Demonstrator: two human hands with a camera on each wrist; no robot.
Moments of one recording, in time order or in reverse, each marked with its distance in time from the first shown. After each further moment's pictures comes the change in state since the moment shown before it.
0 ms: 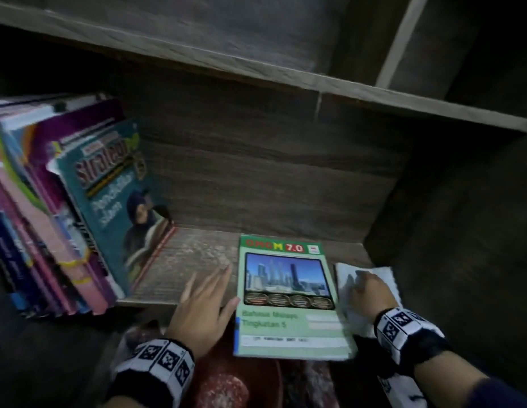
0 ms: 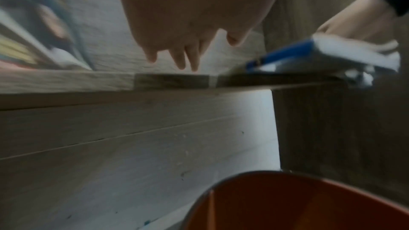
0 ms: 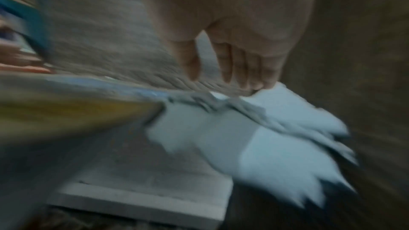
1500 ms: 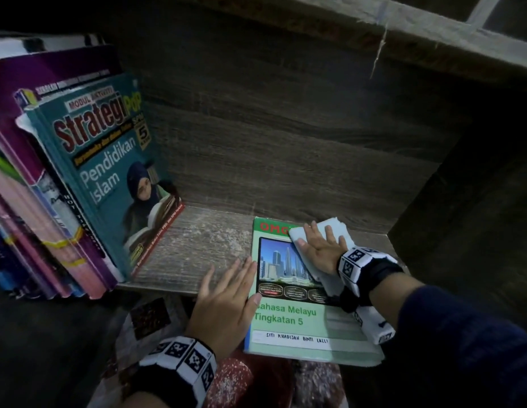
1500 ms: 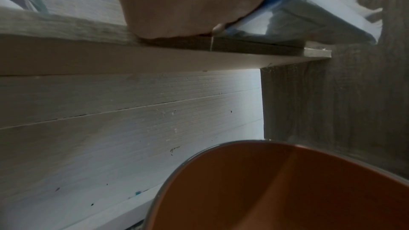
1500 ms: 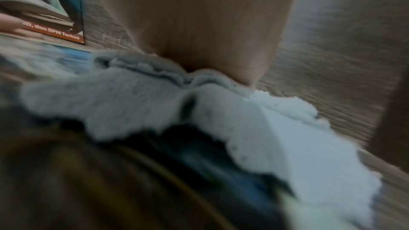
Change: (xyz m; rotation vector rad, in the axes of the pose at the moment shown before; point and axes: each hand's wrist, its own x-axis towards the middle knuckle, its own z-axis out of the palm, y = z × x) left_hand 0.004 0.005 0.041 0.009 0.051 0.021; right_hand 0.058 -0.107 0.035 -0.264 -0.369 -0.344
